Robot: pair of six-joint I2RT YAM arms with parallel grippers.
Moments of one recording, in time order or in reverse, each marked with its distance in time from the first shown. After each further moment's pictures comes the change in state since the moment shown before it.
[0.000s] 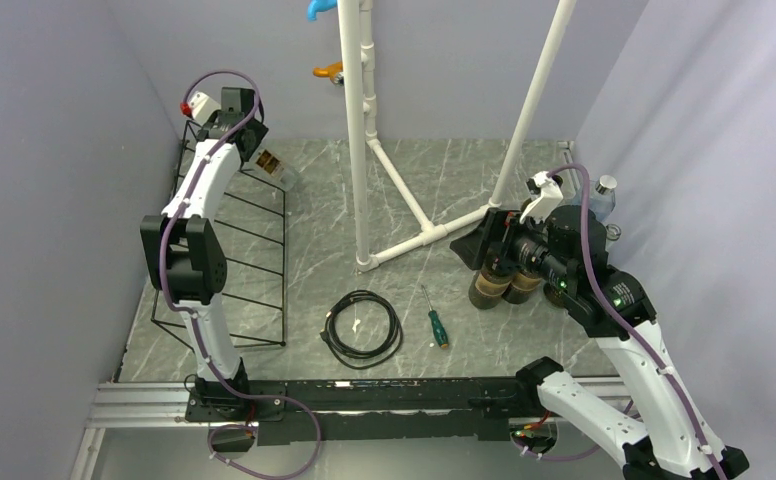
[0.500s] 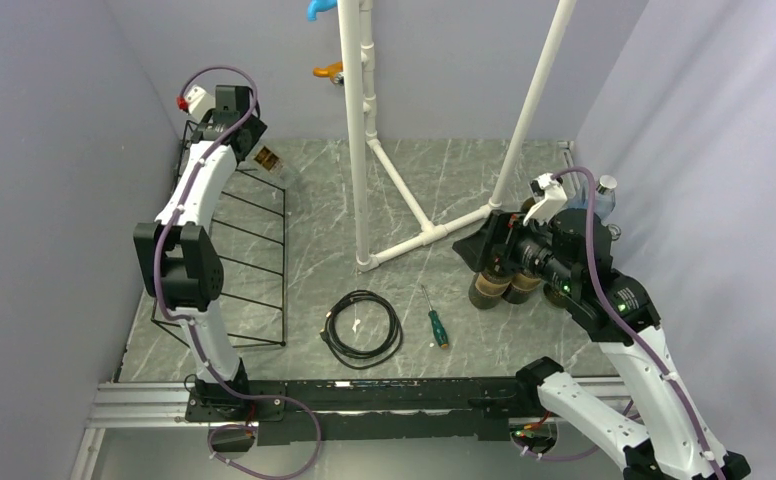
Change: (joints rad) left arm -0.004 -0.071 -0.045 0.039 0.030 0.069; right arm 0.000 -0.015 0.000 -0.005 0.009 -0.016
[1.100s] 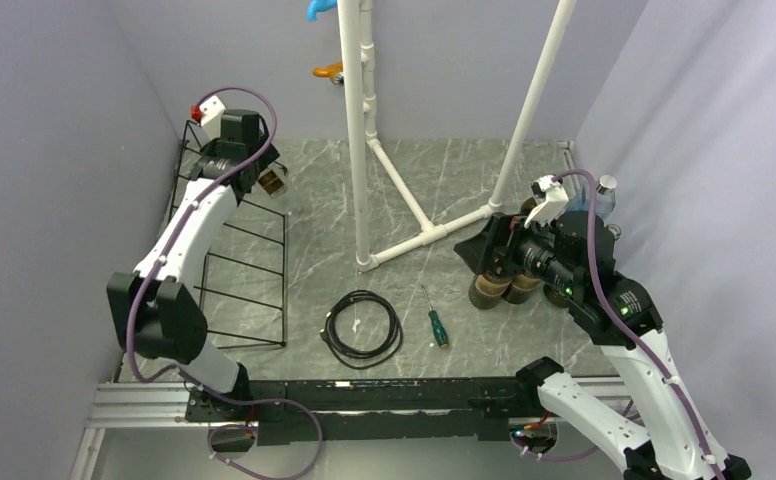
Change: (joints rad) left arm -0.117 -0.363 -0.352 0.074 -0.029 0.222; right arm 0.000 -0.013 -0.002 -0.002 -0.002 -0.027
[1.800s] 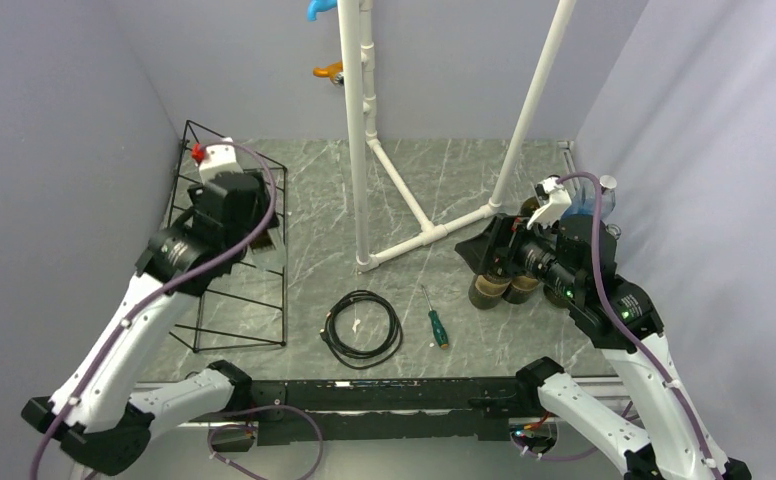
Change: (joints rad) left arm -0.409 -0.531 -0.130 -0.431 -0.203 0.172; right arm 0.000 -0.019 -0.017 0.013 0.009 0.031
